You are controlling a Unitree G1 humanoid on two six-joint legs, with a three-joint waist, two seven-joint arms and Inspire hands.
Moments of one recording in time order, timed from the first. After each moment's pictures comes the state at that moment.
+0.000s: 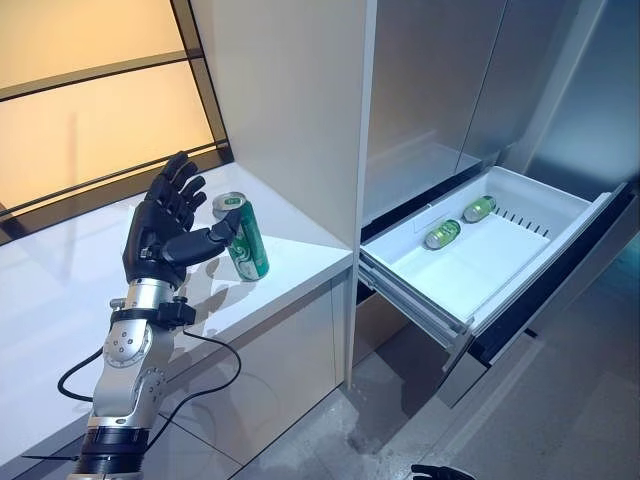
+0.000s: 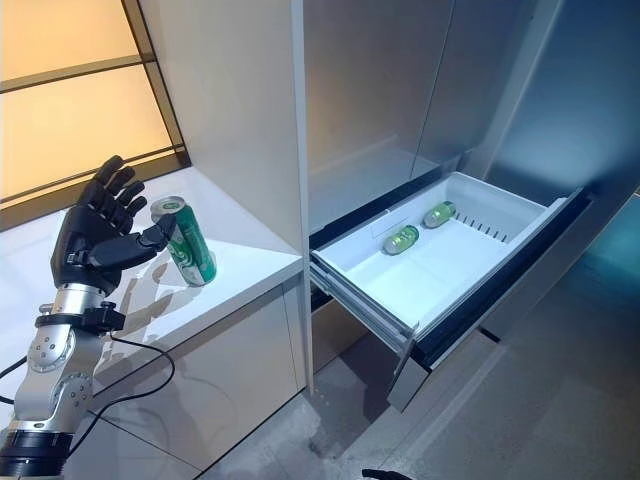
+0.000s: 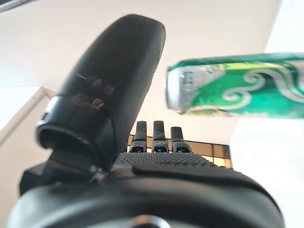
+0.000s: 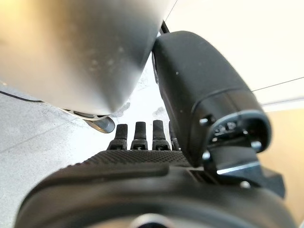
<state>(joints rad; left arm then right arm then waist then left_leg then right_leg) -0.10 0.53 0.11 -0.05 -0.61 -0.14 0.01 0.01 -0.27 0.20 1.26 0.08 -0.07 0.30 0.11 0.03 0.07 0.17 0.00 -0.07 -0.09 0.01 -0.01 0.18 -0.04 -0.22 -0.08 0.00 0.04</state>
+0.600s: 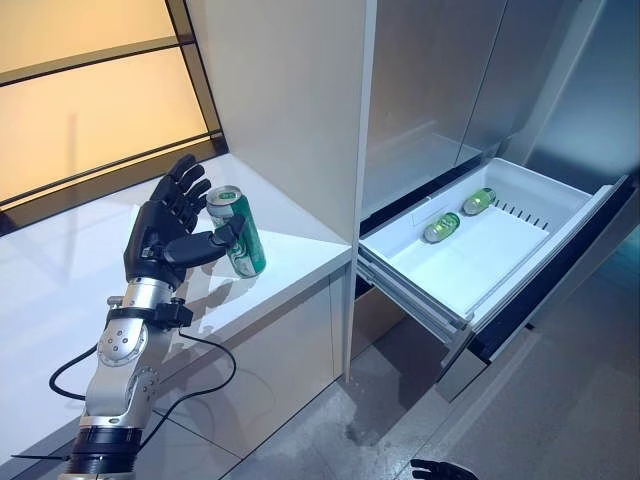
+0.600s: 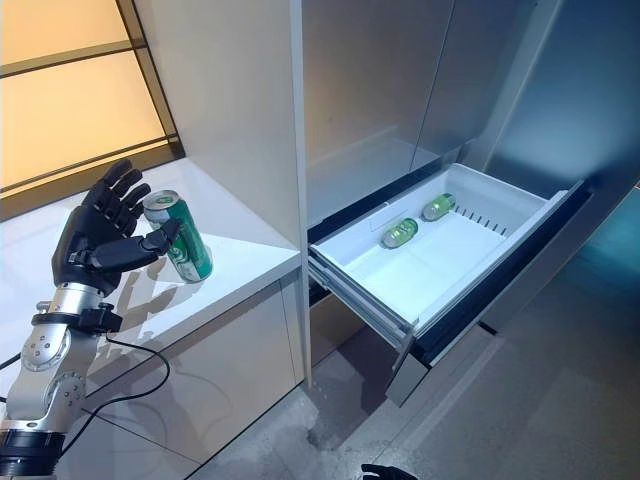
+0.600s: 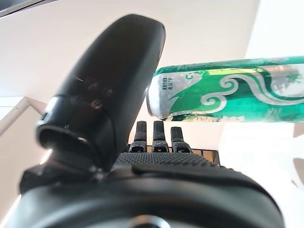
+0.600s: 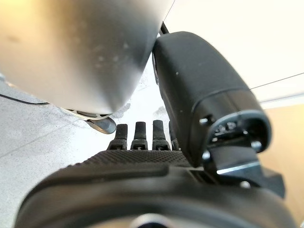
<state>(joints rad) -0.10 0.57 0.11 -0.04 -0.61 -0.10 -0.02 0.01 -0.27 0.17 1.24 0.08 -0.05 0.31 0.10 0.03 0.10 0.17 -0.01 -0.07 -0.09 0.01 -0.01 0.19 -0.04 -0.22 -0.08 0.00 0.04</state>
